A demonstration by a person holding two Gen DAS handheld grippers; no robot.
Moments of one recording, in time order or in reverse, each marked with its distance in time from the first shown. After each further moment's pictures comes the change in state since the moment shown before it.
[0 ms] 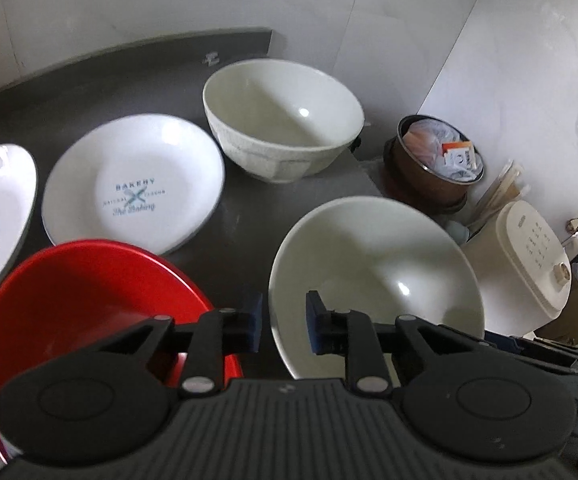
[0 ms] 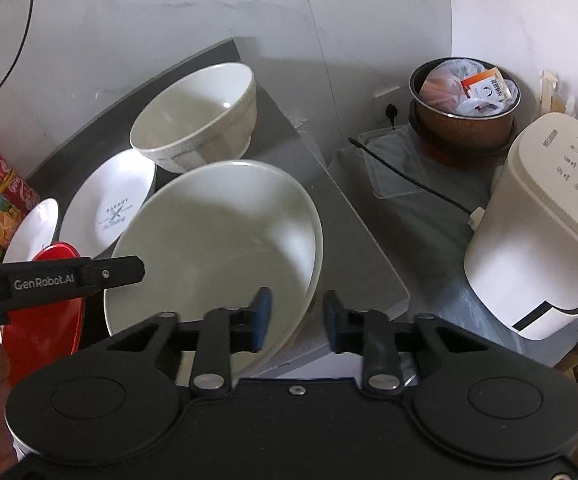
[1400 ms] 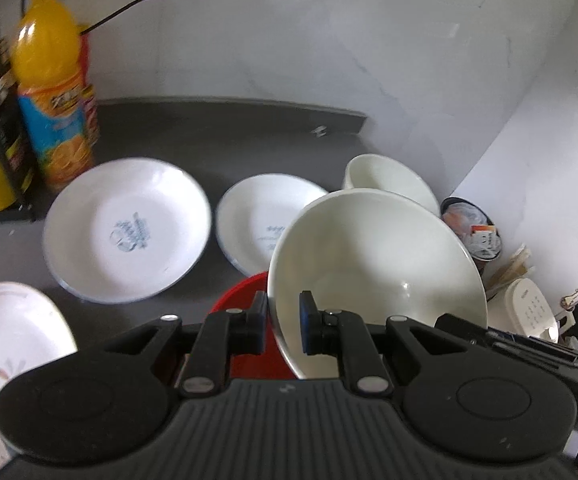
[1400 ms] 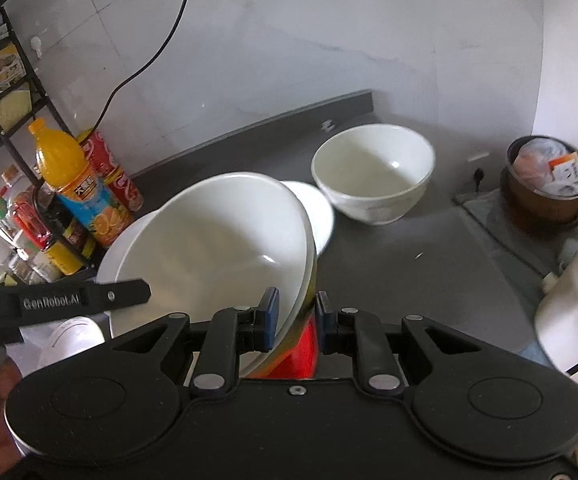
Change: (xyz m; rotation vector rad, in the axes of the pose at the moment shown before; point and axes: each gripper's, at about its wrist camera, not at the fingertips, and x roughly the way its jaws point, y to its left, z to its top) left arm -0.132 0.126 -0.014 -0.188 -0.149 0.036; right arm -0.059 0.143 0.001 -0.158 -0.110 0.135
